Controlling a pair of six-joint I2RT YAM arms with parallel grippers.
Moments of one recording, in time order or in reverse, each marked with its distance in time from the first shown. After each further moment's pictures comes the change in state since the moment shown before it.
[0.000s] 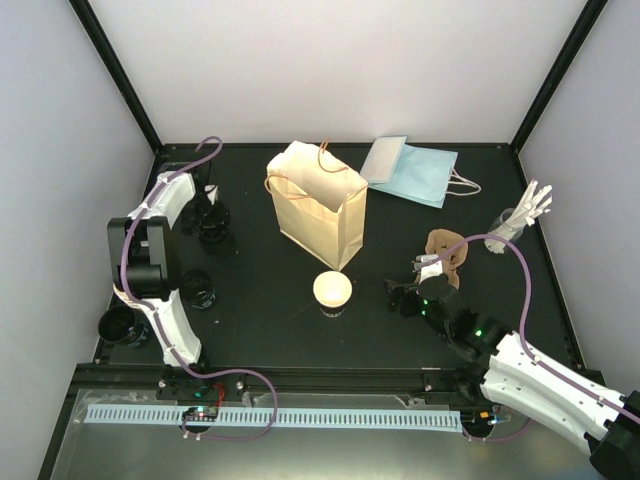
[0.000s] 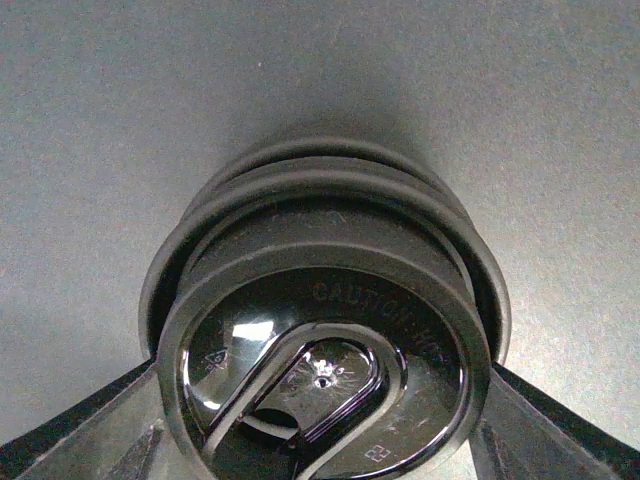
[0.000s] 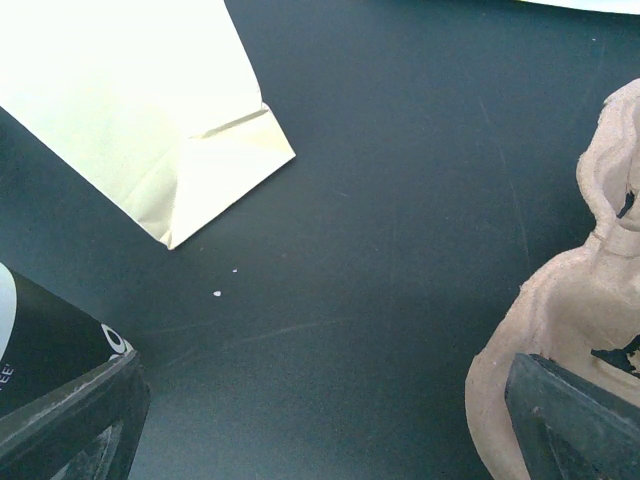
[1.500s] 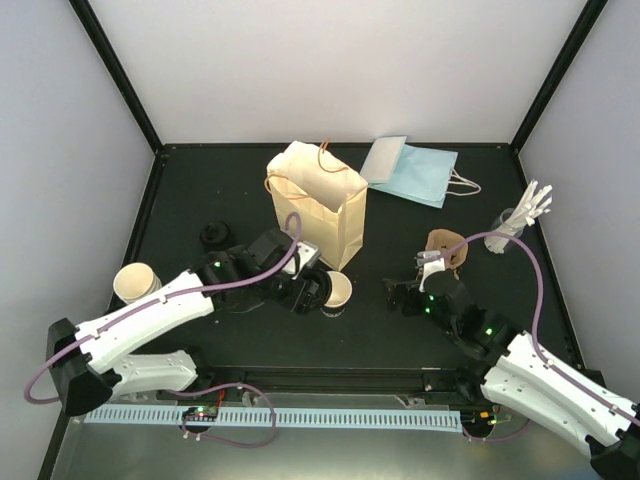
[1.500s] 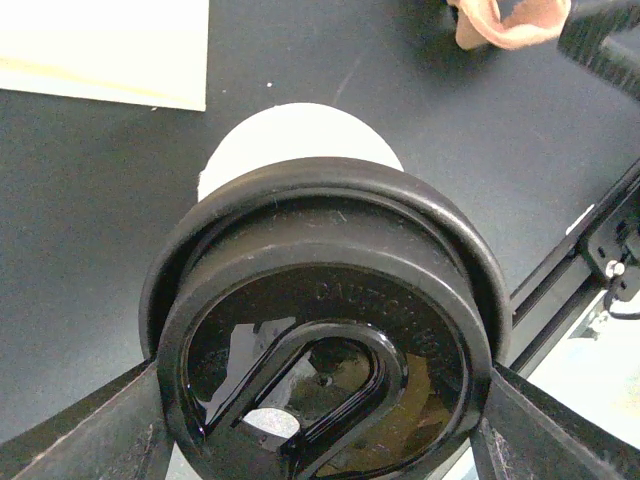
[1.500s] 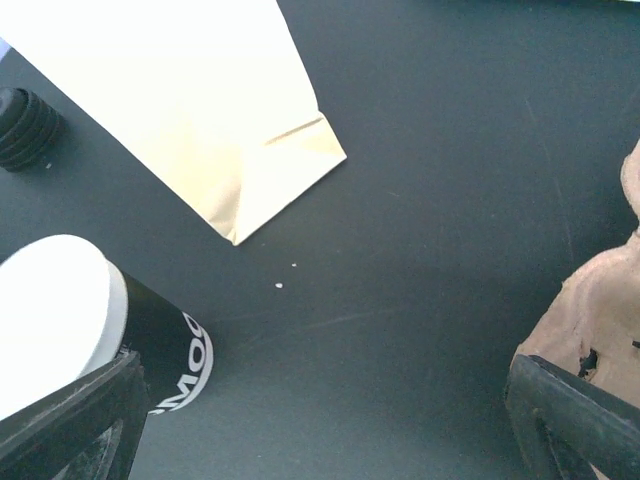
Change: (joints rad) left arm -0.927 -0.816 -0.532 0.259 0.174 -0.267; right arm 0.000 -0.036 0.094 -0.129 -0.089 0.046
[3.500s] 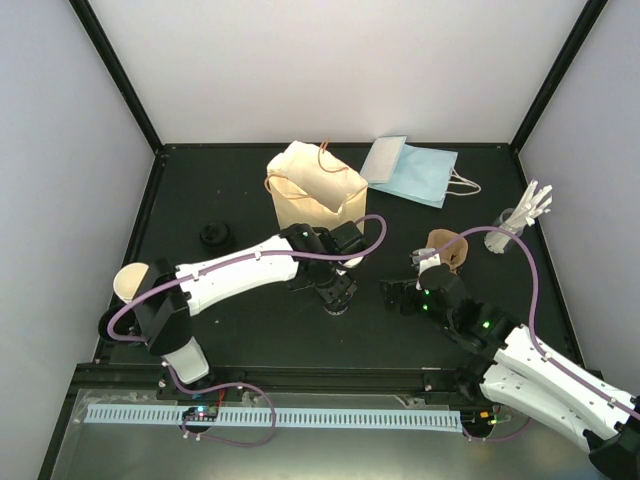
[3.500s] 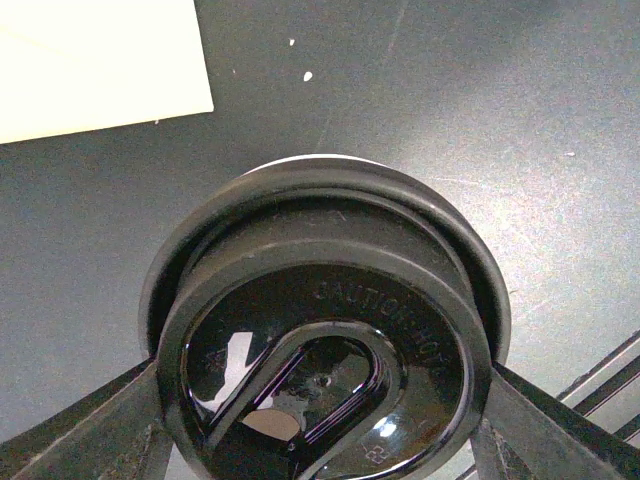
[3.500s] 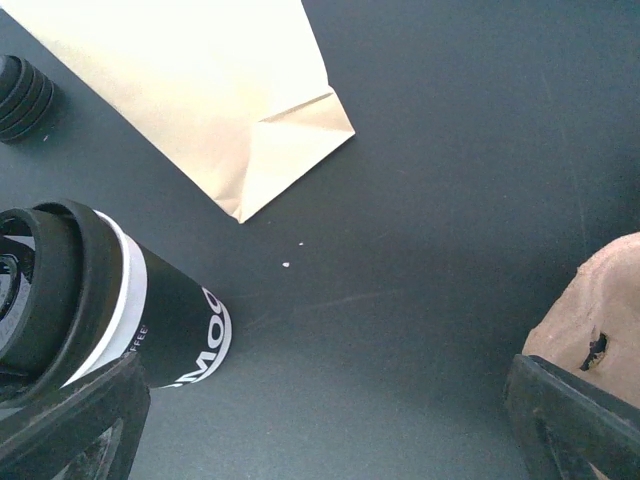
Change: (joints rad) left arm -0.132 0.555 0.417 -0.232 -0.211 0.171; right arm 0.000 0.064 0.076 -0.069 -0.036 0.003
